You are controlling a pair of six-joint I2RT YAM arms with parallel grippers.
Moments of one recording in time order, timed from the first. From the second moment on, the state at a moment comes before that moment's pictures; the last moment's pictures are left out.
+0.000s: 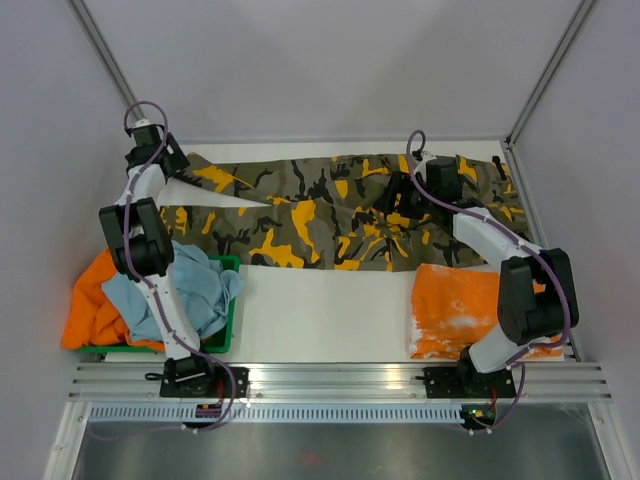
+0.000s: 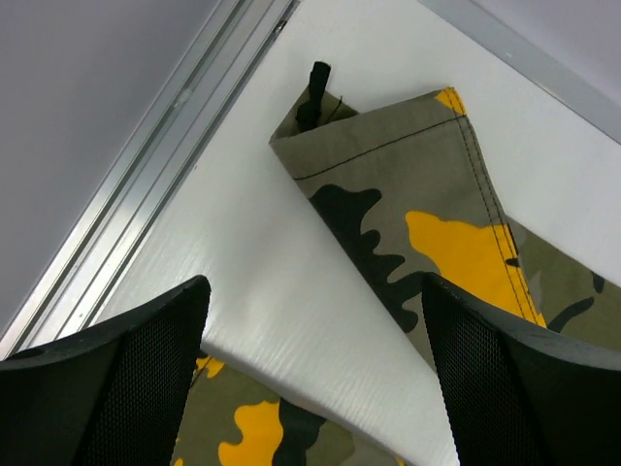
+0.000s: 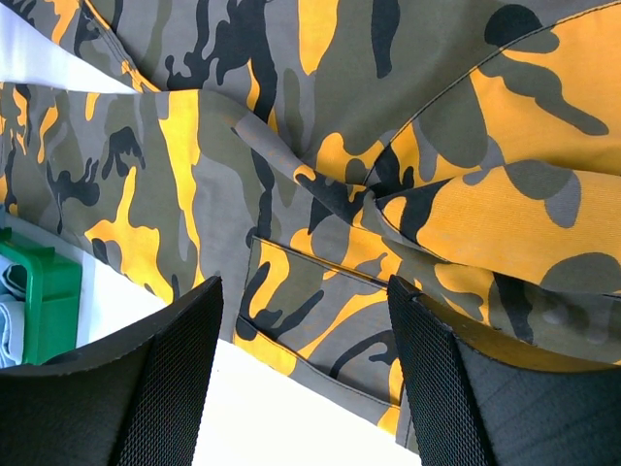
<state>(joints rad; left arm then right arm) 0.26 2.19 1.78 -0.23 -0.16 -0.27 0.22 1.61 1.08 -0.11 -0.34 0.43</state>
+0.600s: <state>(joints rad) 0.01 2.39 2.13 -0.52 -0.47 -0.34 0.23 1.61 1.02 -0.08 -0.33 0.44</state>
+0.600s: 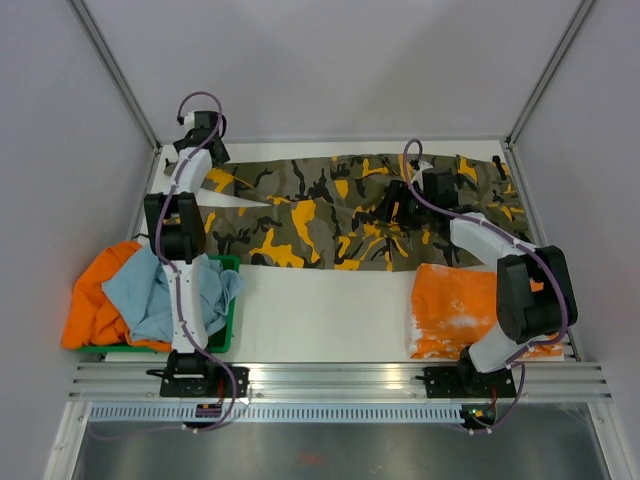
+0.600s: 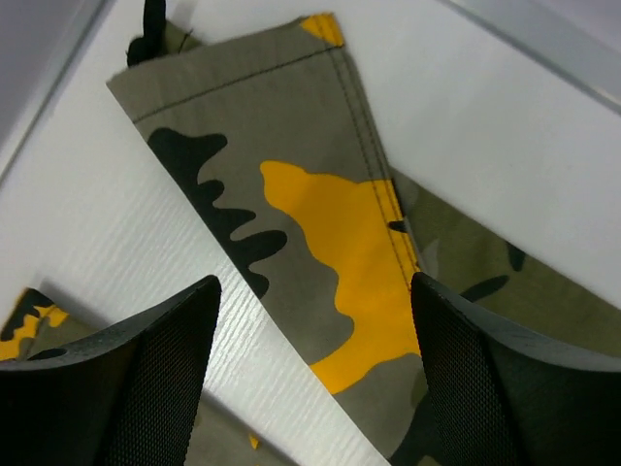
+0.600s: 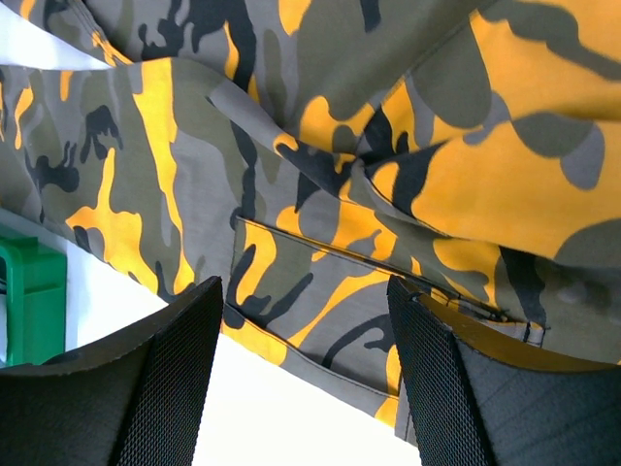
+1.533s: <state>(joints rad) 0.11 2.61 2.31 -0.44 -0.29 -0.85 0.25 1.68 0.97 -0.04 -0.27 0.46</state>
